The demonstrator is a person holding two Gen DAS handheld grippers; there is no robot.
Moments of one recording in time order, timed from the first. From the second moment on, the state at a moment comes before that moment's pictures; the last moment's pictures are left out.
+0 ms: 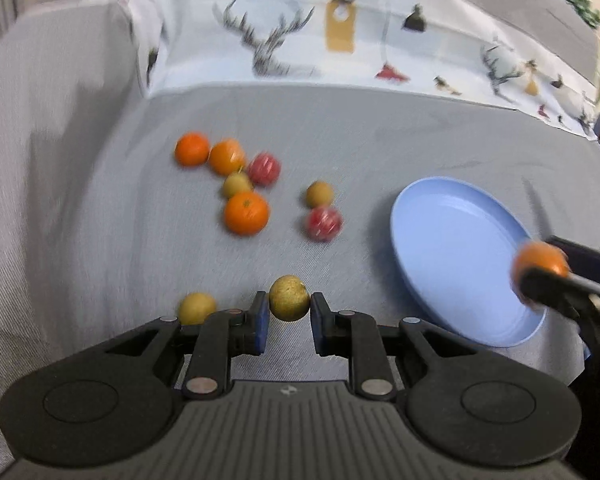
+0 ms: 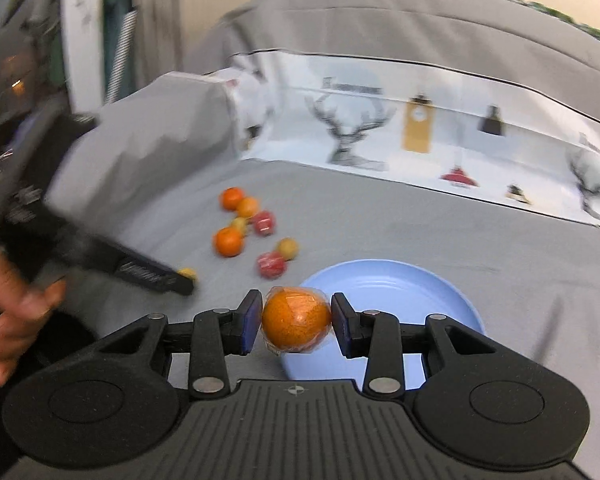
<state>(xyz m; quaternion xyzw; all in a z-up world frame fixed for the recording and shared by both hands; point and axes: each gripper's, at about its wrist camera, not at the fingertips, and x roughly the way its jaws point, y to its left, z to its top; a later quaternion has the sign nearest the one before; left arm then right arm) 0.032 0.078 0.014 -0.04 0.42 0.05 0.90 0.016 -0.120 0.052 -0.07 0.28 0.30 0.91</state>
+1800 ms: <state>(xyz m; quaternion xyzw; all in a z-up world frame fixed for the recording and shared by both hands) 0.033 -0.014 -0.001 0.03 0.29 -0.08 0.95 0.058 -0.147 0.022 -0.01 0.32 0.17 0.93</state>
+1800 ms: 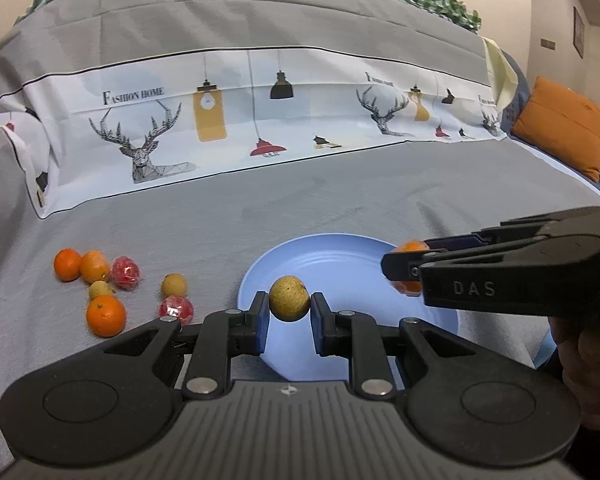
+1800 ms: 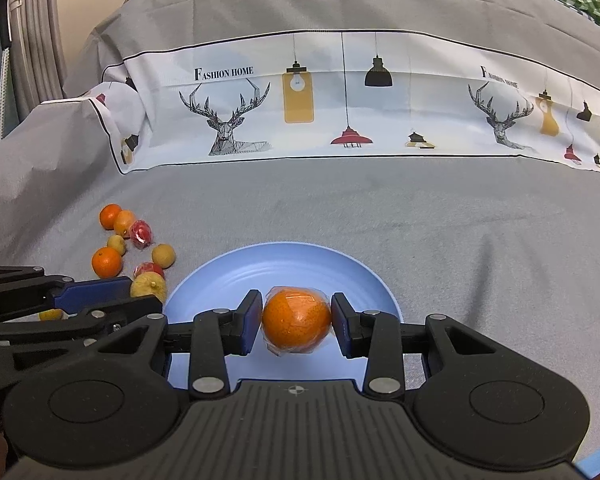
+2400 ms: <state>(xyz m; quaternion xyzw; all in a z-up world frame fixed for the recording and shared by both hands) 0.034 -0.014 -0.002 0.03 0.29 -0.08 0.95 0.058 -0.145 0.020 -0.01 0.32 0.17 0.93</state>
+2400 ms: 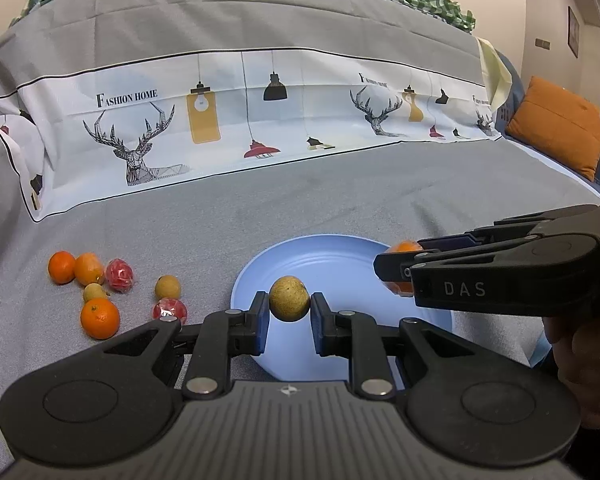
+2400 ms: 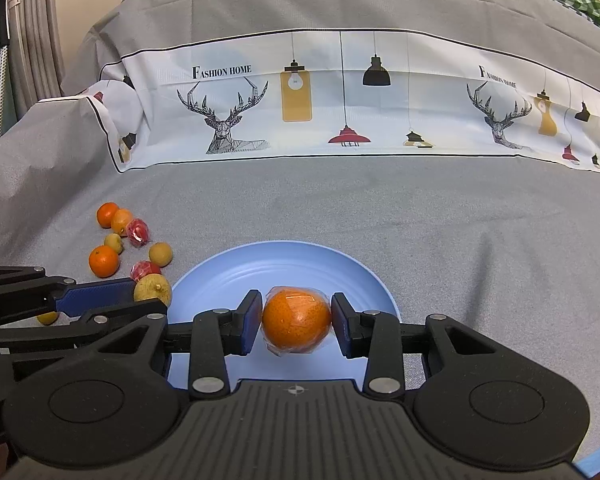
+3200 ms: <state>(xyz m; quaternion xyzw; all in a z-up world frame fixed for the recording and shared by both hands) 0.033 -0.013 0.000 0.02 0.29 -0.08 0.95 0.058 -0.148 0.021 -0.01 0.32 0.16 0.93</state>
